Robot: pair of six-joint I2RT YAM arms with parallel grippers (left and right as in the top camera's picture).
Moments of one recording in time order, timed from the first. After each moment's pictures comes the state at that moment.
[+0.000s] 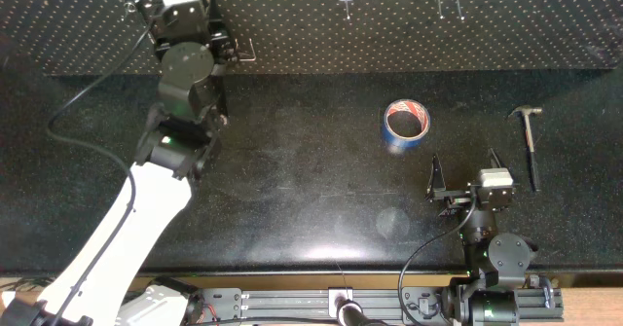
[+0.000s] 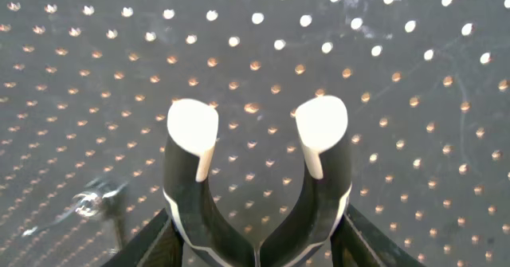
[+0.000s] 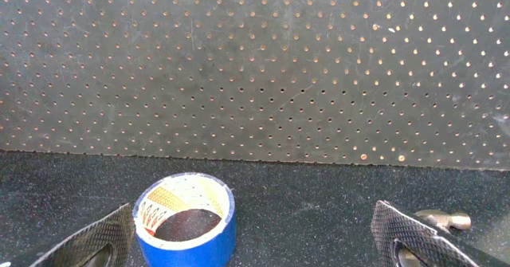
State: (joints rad) left arm -0.34 1.33 1.01 0.18 -0.52 -0.13; right arm -0.05 0.01 0.01 -0.06 -0.12 -0.02
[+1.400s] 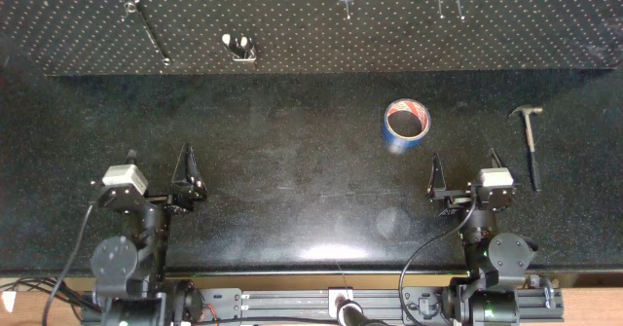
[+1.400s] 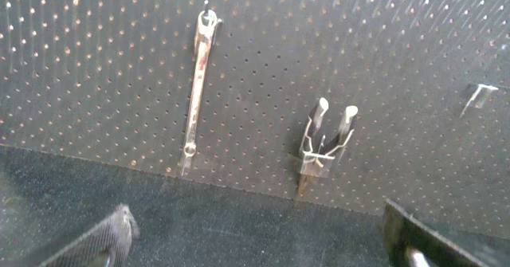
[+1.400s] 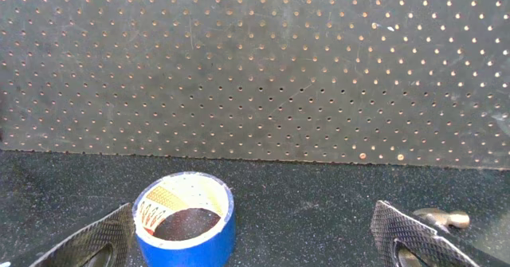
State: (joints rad) left arm 0.00 0.15 0.26 -0.19 -0.01 -0.26; right arm -0.05 0.01 0.01 -0.06 -0.11 -0.02
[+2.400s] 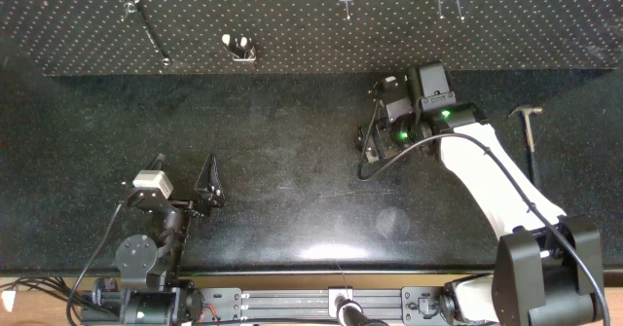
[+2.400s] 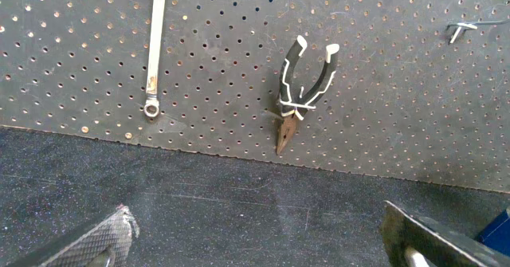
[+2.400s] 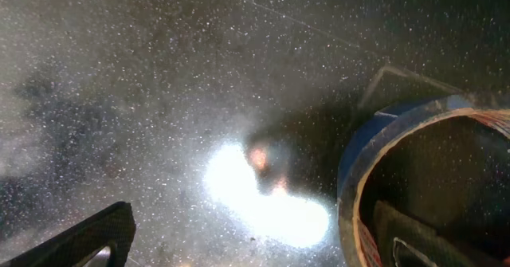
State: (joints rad) left arm -0.01 0.01 0.01 -0.07 0.10 -0.26; right arm 0.21 1.59 0.99 -0.59 -0.39 -0.11
